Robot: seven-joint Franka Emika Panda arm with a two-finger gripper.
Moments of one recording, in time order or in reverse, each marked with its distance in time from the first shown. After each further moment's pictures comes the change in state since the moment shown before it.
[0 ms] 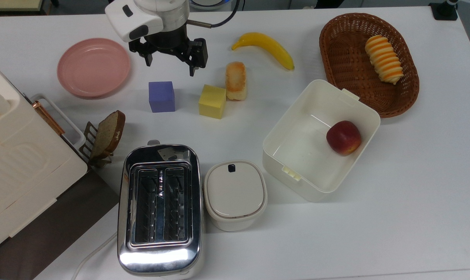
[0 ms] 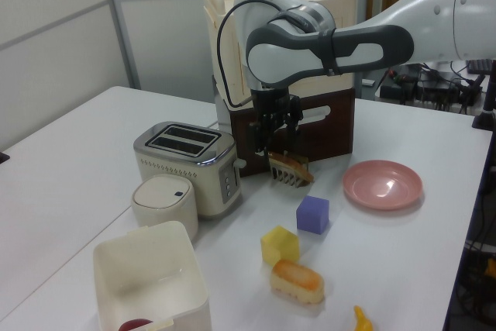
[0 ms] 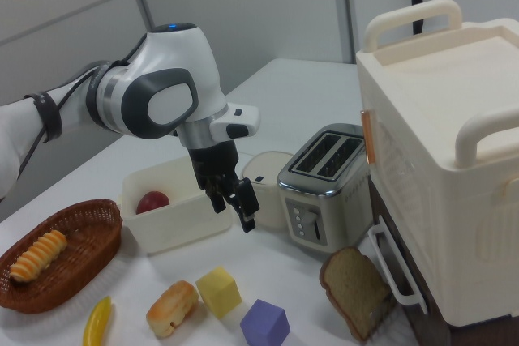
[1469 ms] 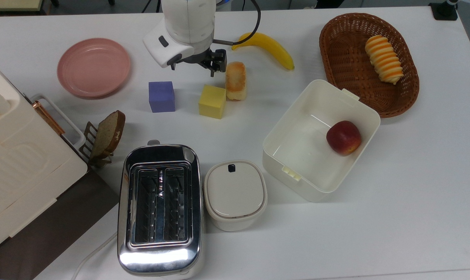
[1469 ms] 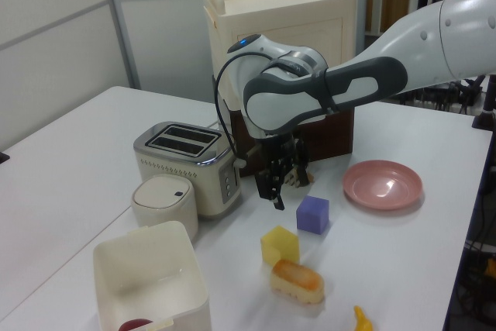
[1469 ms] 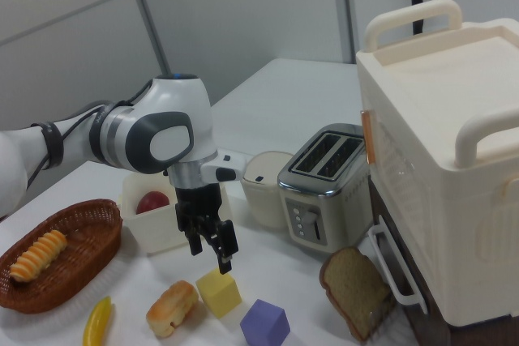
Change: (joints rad) arm 0.051 0.002 0.015 -0.170 0.003 -0.002 -0.001
